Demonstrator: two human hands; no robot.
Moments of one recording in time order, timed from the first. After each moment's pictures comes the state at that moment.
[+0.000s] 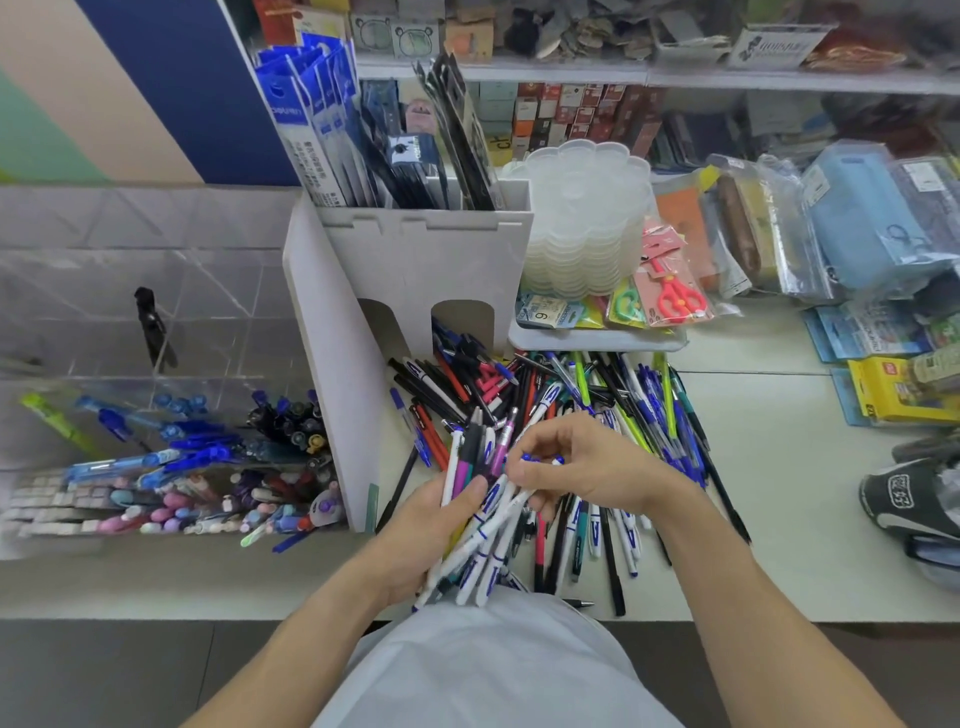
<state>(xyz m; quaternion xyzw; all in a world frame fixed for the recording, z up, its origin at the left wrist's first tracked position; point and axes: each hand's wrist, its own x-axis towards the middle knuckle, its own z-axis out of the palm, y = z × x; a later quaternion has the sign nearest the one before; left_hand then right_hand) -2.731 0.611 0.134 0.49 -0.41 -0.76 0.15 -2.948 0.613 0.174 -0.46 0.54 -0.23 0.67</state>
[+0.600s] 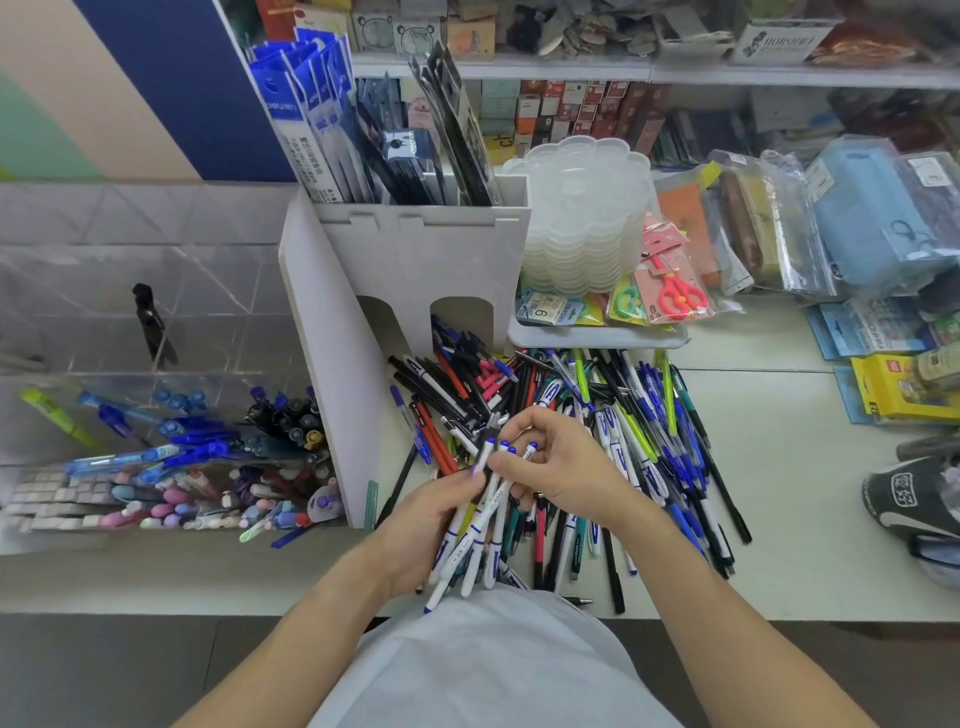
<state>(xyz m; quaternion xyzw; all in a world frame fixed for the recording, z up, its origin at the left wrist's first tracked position) -2.734 0.608 0.130 0.46 -0.27 -0.83 0.14 -2.926 0.618 0.137 -0.43 0.61 -0.32 0.59</state>
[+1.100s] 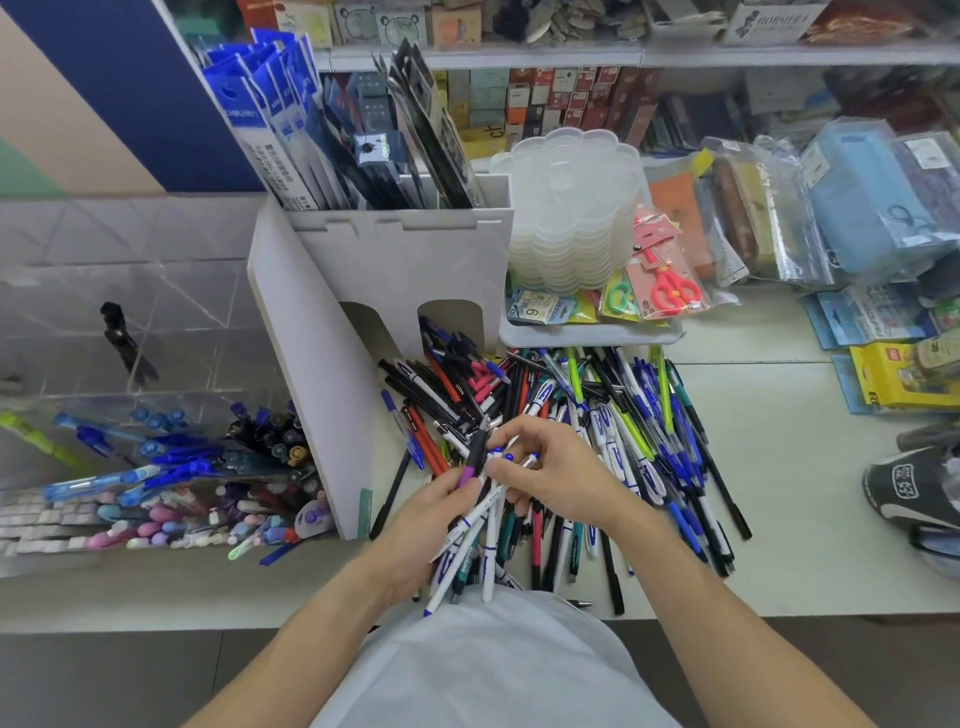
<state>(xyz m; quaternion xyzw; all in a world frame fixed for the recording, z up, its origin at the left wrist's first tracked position) -2.743 0.605 0.124 0.51 -0.36 -0.77 0.11 -2.934 0.617 0.124 -0.45 0.61 -0.30 0.58</state>
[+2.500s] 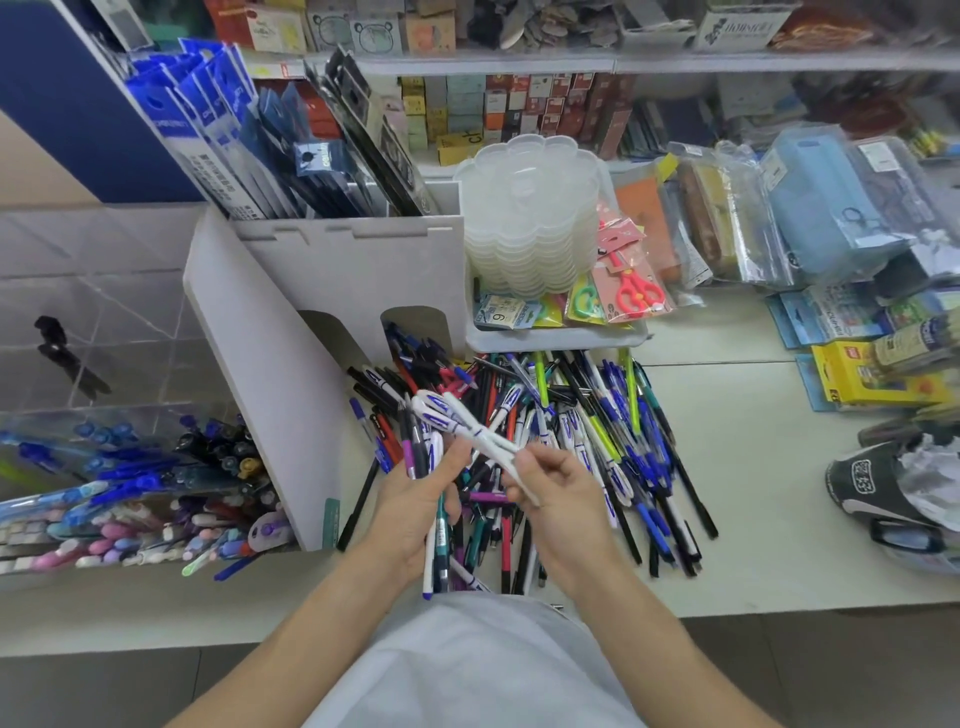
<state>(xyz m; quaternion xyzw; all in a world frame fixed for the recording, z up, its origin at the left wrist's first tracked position) -2.784 0.601 0.123 0.56 -0.28 -0.73 0.29 -2.923 0.658 0.138 -0.02 0.61 -0.56 0.56</state>
